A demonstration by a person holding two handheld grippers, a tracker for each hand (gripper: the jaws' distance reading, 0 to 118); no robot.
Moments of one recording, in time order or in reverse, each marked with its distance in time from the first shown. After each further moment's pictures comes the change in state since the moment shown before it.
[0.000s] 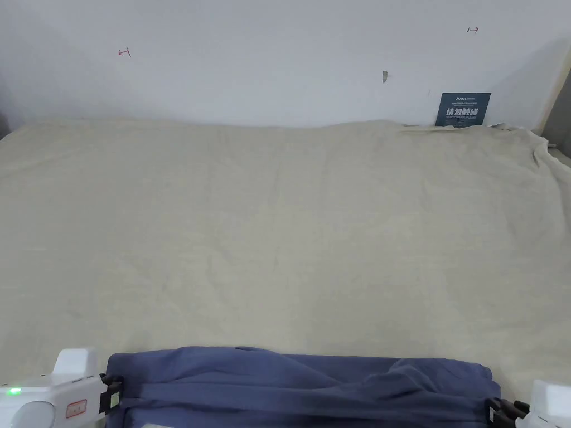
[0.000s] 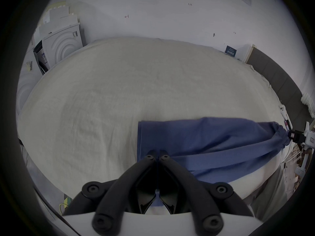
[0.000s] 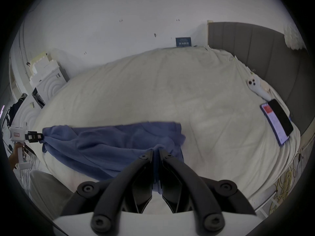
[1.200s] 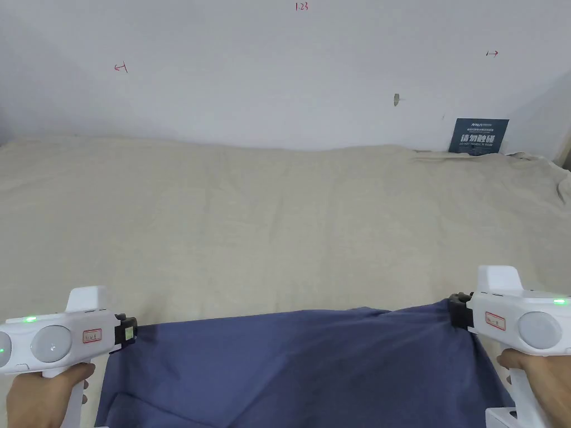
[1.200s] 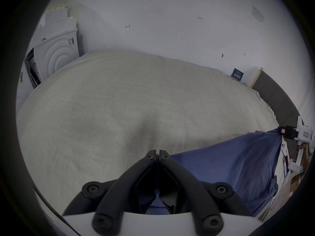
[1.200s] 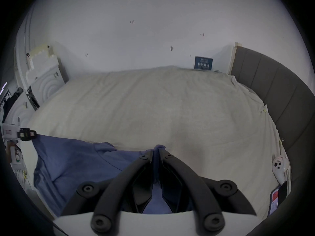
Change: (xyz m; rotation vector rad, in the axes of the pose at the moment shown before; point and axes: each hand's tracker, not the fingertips) left arm 0.010 0.179 -0.064 0.111 -0.035 0.093; right arm -0.077 0.226 -0.108 0.104 0.019 0.152
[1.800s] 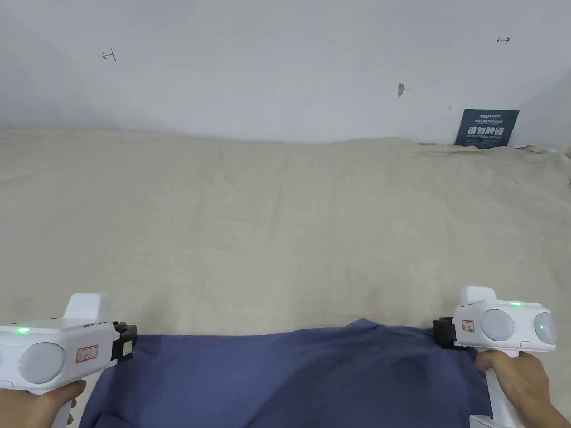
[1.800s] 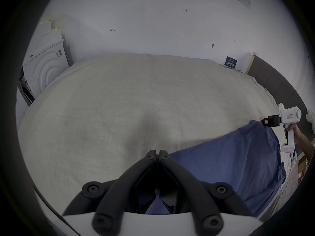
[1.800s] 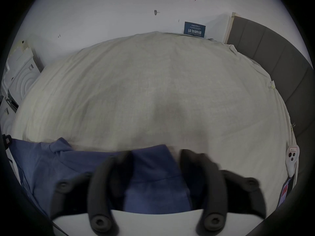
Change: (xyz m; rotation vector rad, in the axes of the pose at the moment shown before) left arm 0.025 0.006 -0.020 -0.034 -0.009 -0.144; right arm 0.028 -0.012 -0.162 -0.267 -0.109 -0.061
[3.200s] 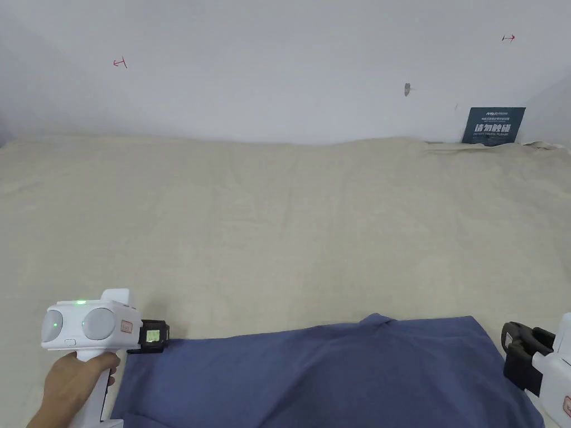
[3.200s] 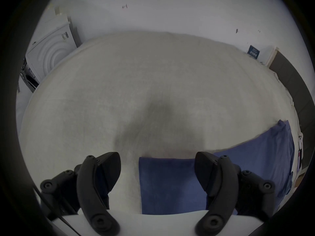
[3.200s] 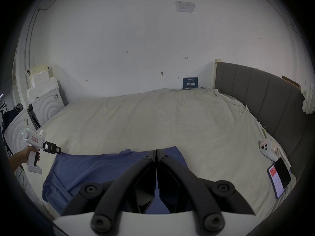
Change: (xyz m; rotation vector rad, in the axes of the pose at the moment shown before) left arm -0.041 0.016 -0.089 -0.201 0.123 0.061; right arm -0.032 -0.095 0.232 0.459 0.049 -0.057
